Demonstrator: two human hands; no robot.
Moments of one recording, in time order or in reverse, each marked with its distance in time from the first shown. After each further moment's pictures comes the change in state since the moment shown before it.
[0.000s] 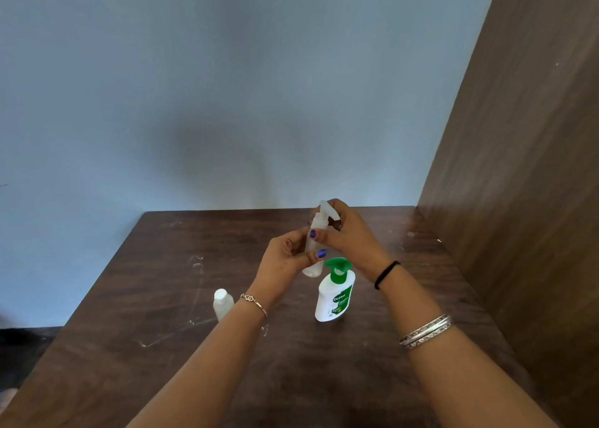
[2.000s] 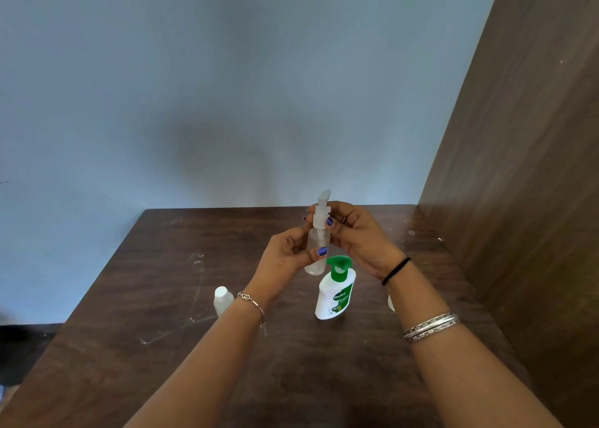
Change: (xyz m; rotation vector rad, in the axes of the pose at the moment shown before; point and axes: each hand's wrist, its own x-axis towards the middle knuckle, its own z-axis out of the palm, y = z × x) left_hand -0.005 0.011 0.000 0.043 -0.019 -0.019; right_hand 0.003 0.009 -0.011 0.365 -0.207 -0.056
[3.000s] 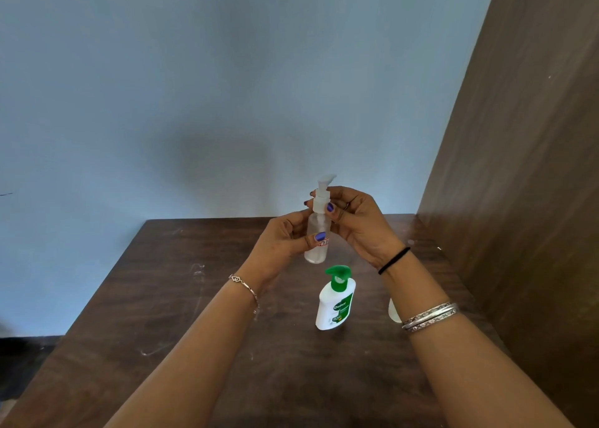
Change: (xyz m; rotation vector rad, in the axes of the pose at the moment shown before) left_hand 0.018 0.034 -0.010 -0.053 -0.084 0.065; right_hand 0.016 -0.029 0.006 0.131 0.028 -0.118
